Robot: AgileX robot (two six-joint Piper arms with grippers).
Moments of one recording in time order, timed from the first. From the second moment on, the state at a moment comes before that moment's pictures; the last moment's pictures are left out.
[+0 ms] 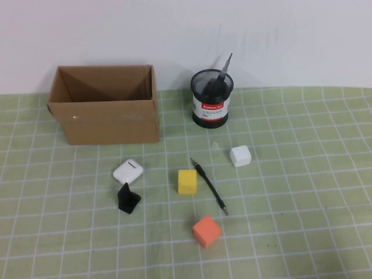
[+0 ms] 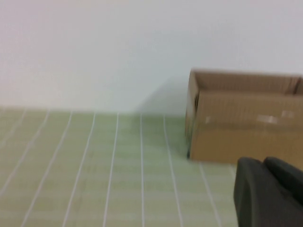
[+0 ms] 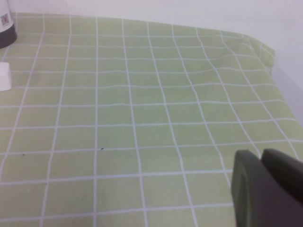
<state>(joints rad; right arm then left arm) -0.06 -0.01 0.03 0.03 0.38 -0.08 -0.03 -0.01 0.03 0.12 0.13 -0.12</state>
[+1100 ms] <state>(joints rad) -0.06 -0.01 0.03 0.03 0.38 -0.08 -0.03 -0.01 0.02 0.12 0.36 -0.13</state>
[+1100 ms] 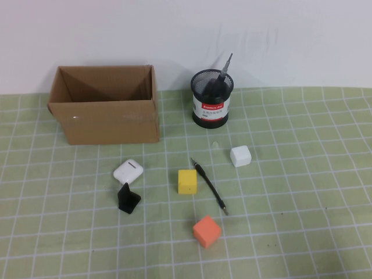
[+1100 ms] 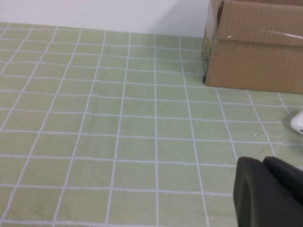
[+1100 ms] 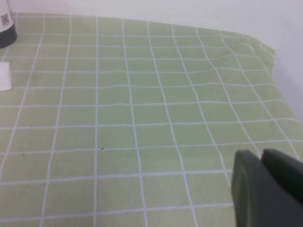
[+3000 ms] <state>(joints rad) 0.32 1.52 -1.13 0.22 0.86 -0.03 -0.03 -0.01 0.02 0.12 0.36 -0.13</state>
